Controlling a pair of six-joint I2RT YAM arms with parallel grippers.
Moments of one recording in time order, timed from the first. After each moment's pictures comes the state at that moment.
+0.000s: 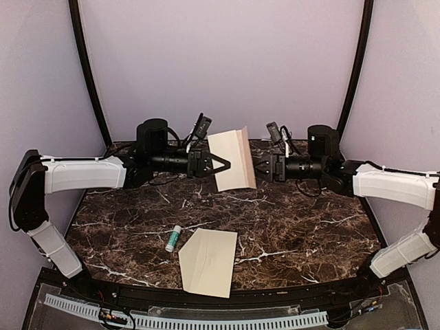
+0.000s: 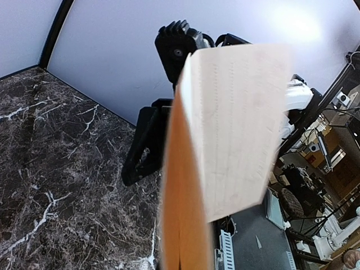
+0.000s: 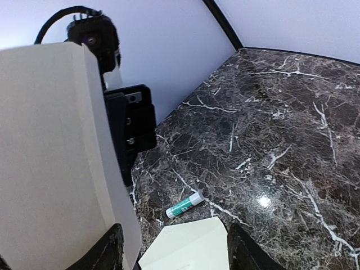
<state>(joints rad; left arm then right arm) -0.71 1.62 1.10 0.37 0.83 -0.48 0.64 1.35 0.89 0.18 -0.65 0.47</state>
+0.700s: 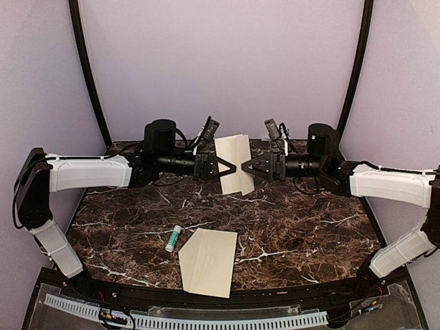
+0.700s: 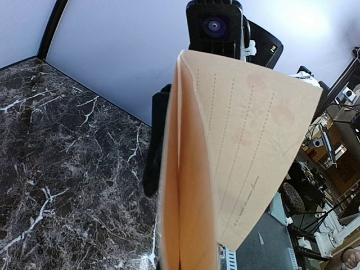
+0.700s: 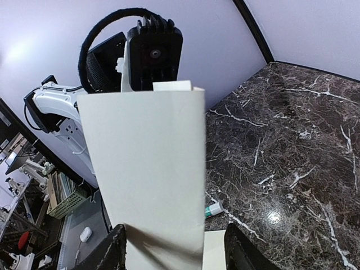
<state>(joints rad) -0.75 1.67 1.16 0.30 0.81 -0.45 0.66 1.37 0.89 0.31 -0.76 0.48</state>
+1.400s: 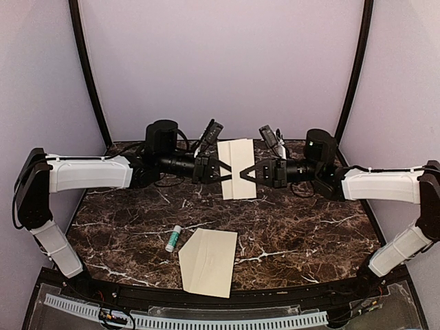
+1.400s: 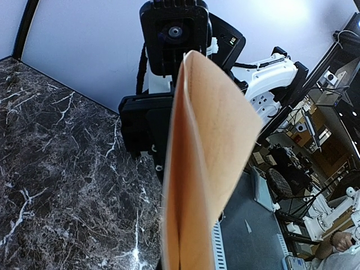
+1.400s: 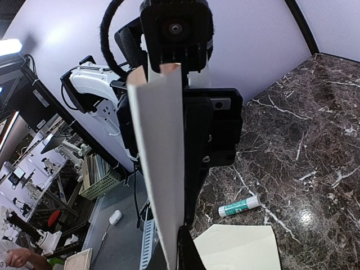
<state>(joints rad) -0.77 1.67 1.16 0.30 0.90 -0.43 0.66 1.44 0.84 0.53 -0.97 0.57</state>
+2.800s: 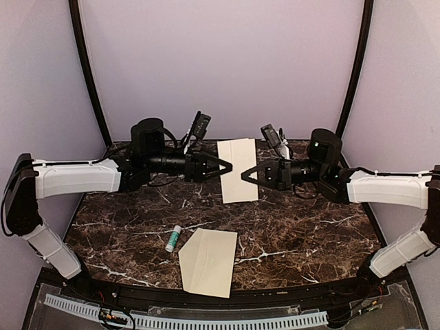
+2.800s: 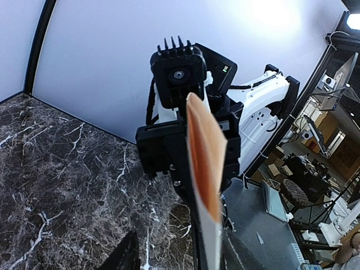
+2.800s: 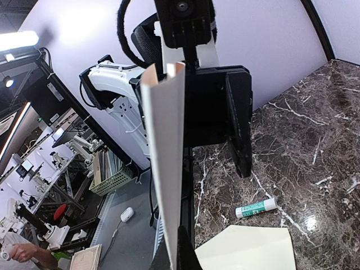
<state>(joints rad) -0.77 1.55 1.08 0.40 0.83 -0.41 0.69 1.38 0.82 0.54 -0.99 0.60</state>
